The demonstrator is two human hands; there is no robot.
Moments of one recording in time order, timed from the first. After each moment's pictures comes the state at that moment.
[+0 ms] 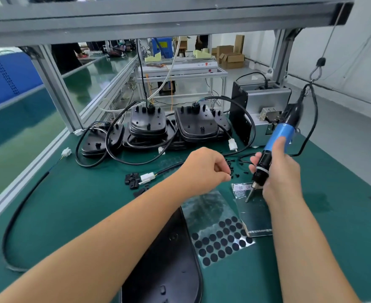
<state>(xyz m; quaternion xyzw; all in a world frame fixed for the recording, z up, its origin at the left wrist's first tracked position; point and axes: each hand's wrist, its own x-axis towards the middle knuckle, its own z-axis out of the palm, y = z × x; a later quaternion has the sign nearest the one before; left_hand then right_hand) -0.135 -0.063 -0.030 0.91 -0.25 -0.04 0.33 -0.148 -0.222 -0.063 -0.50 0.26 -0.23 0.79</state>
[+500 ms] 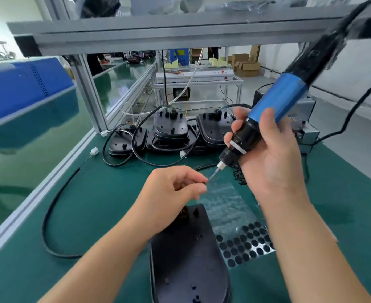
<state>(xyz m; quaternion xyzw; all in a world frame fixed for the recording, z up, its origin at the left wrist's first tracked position) -0.206 0.039 -0.023 0.83 -0.16 0.03 0.54 -0.186 -0.133 0.015 -0.37 -0.17 -0.15 0.90</state>
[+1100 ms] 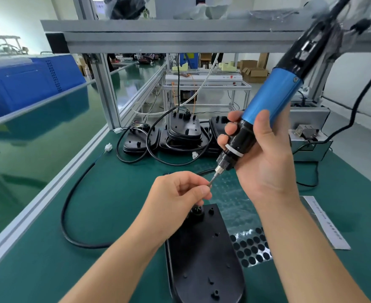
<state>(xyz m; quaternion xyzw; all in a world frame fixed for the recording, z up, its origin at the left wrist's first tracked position) -0.224 0.056 -0.031 0.77 -0.10 0.04 0.63 -0.193 -0.094 0.023 -0.40 -0.25 -0.13 0.87</state>
